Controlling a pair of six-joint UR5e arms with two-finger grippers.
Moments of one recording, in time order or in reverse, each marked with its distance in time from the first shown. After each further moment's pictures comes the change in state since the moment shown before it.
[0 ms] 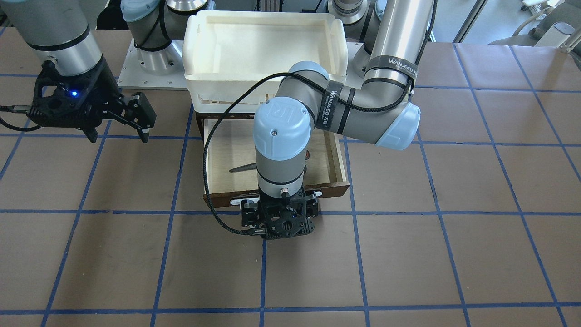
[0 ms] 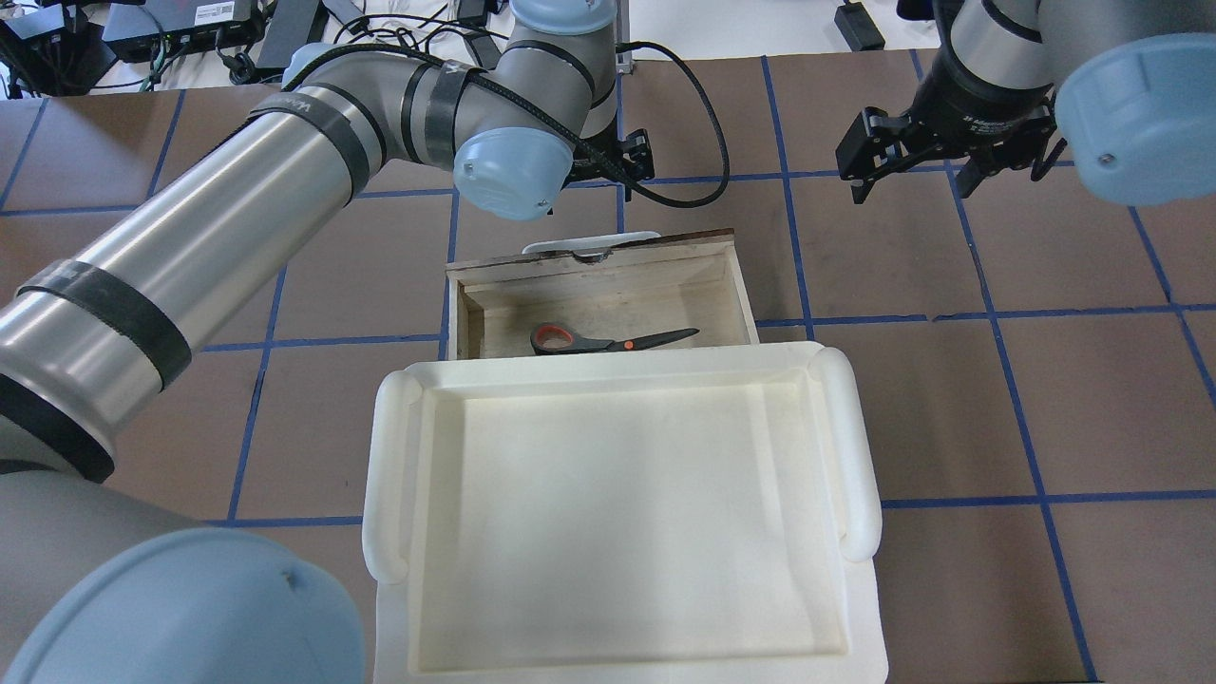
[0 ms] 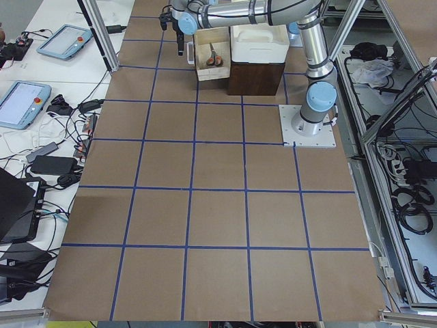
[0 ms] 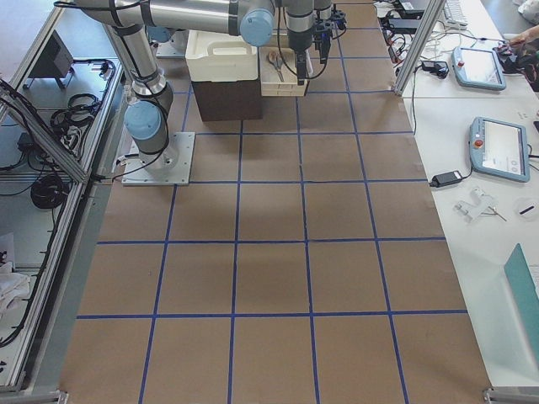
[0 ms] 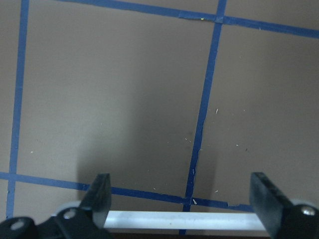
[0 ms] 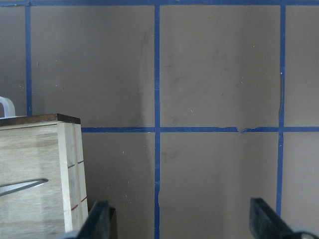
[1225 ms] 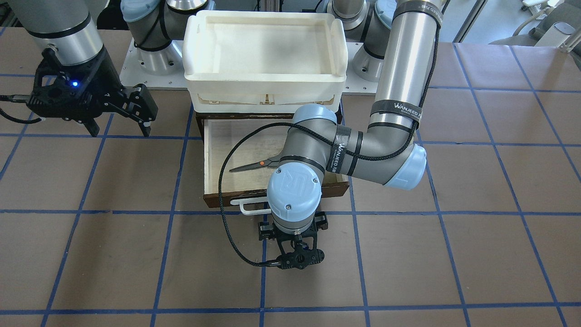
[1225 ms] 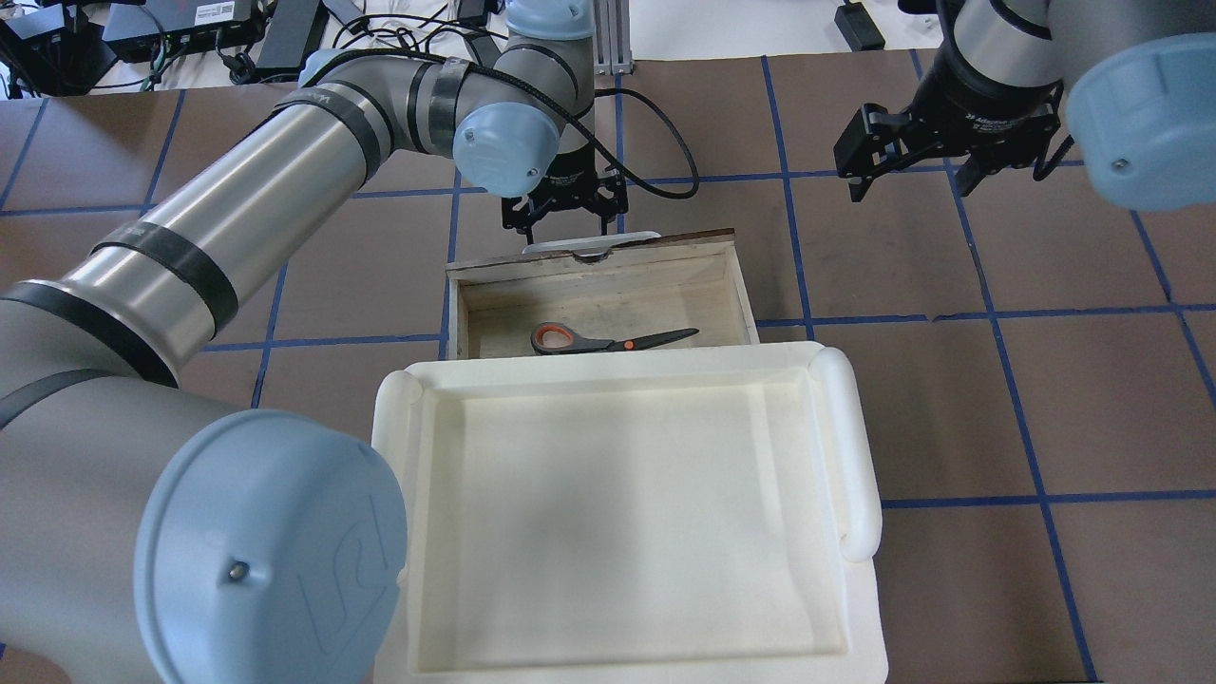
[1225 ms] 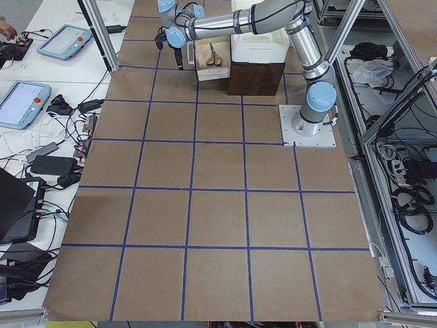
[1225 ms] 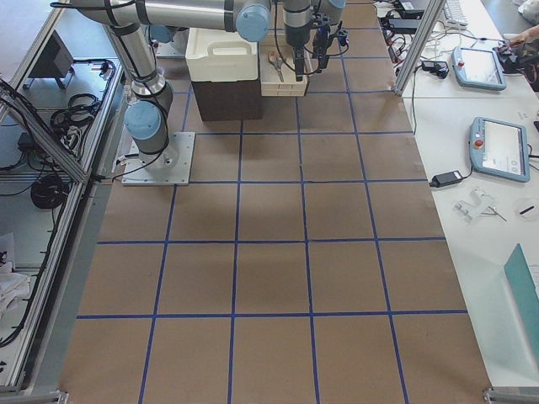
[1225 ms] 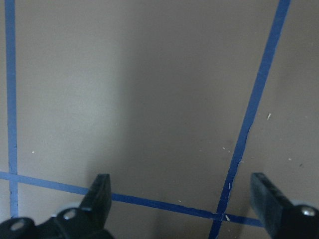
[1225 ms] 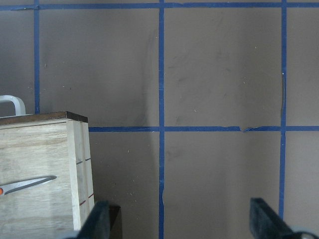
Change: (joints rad) left arm 0.051 -0.115 0.072 -0.197 -0.026 0.047; right arm 0.005 -0.016 -0.002 0.004 0.004 0.010
